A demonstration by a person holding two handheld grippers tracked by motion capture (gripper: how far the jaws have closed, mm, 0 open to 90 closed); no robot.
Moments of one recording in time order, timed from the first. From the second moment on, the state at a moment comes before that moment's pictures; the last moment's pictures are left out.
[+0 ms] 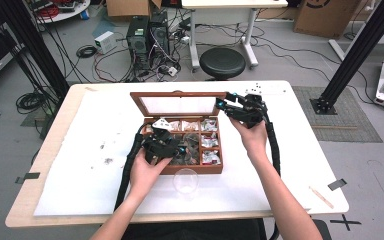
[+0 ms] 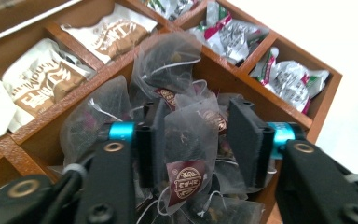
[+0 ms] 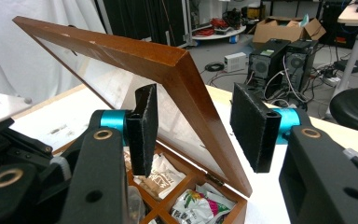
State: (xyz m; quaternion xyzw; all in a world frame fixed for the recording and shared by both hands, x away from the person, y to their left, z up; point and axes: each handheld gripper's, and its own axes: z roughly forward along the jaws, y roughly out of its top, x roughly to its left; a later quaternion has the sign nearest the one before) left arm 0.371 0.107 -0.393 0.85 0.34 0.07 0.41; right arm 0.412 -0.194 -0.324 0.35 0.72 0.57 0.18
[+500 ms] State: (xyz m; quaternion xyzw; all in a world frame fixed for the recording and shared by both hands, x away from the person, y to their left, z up) left arm 0.367 0.117 -0.386 0.84 0.31 0.08 0.43; right arm 0.413 -0.194 -0.324 0.35 0.72 0.57 0.18
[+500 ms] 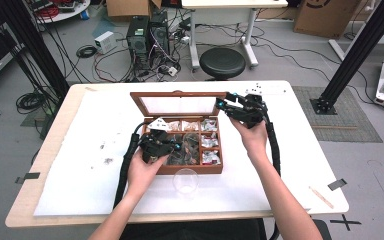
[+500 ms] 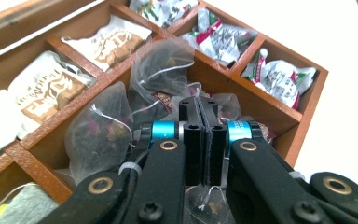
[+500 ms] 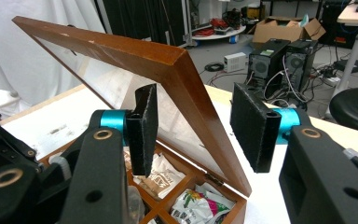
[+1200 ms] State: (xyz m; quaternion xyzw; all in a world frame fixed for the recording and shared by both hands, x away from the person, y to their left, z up) left arm 0.352 0.127 -0.361 0.82 0.29 0.09 0.48; right arm 0.413 -0.195 -0.324 0.35 0.72 0.57 0.18
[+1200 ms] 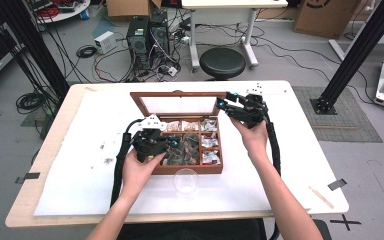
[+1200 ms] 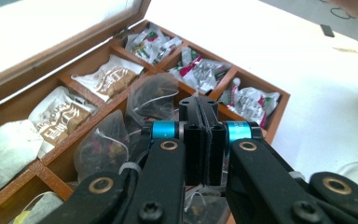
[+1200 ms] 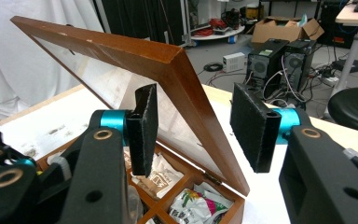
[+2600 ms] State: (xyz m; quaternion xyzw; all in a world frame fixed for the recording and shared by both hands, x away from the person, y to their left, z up) left arm 0.291 0.122 -0.320 0.81 0.20 0.05 0.54; right arm 0.412 -0.198 -0.324 0.35 0.72 0.57 0.19
